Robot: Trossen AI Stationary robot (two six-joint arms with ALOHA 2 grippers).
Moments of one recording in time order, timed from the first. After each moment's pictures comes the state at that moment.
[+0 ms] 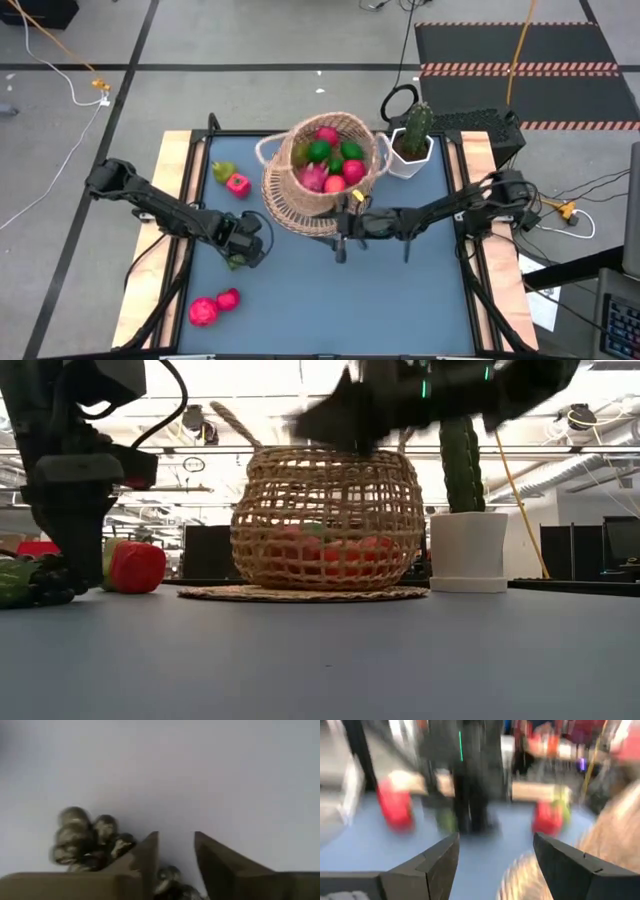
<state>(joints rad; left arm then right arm) -0.36 1.34 0.66 -0.69 -0.21 -1.07 0.16 1.67 0.81 0.72 0.21 -0.04</state>
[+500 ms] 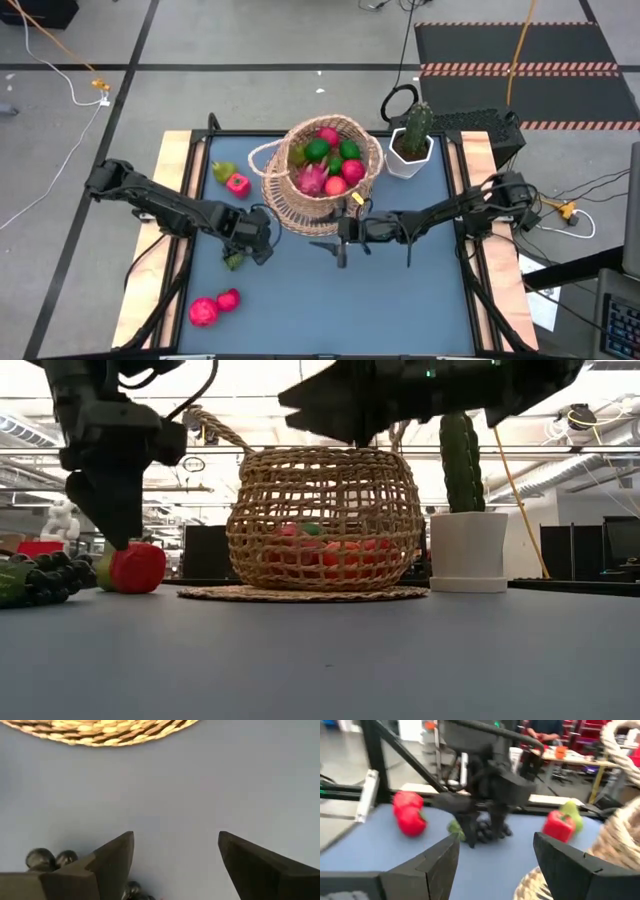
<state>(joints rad) -0.26 1.34 0.79 -0.72 -0.12 -0.96 0.18 1.67 0.81 0.75 0.19 -0.03</state>
